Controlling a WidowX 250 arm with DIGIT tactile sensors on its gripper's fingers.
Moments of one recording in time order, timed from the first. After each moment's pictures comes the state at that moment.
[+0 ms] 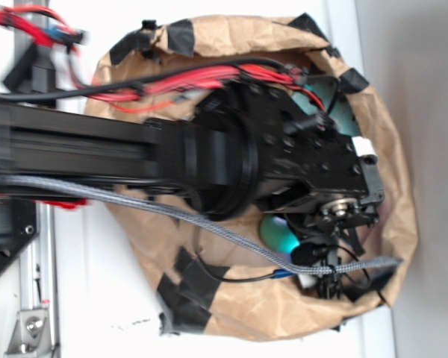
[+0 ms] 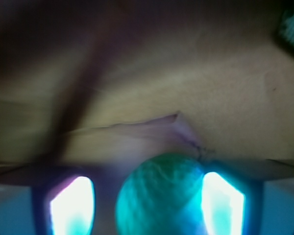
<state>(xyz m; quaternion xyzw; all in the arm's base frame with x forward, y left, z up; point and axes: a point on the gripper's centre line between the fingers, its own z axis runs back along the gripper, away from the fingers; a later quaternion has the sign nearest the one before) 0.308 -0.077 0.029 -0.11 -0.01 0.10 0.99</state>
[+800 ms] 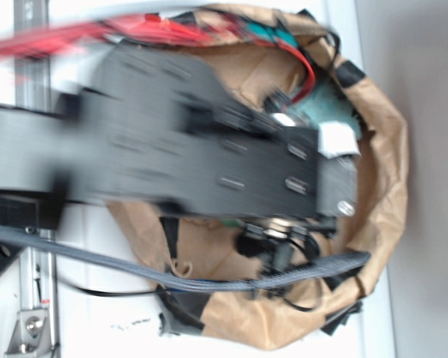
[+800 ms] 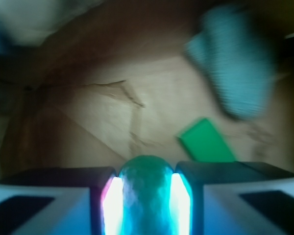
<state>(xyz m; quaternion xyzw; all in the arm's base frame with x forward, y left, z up) 0.263 -0.031 0.131 -0.01 -0.07 0.04 1.00</state>
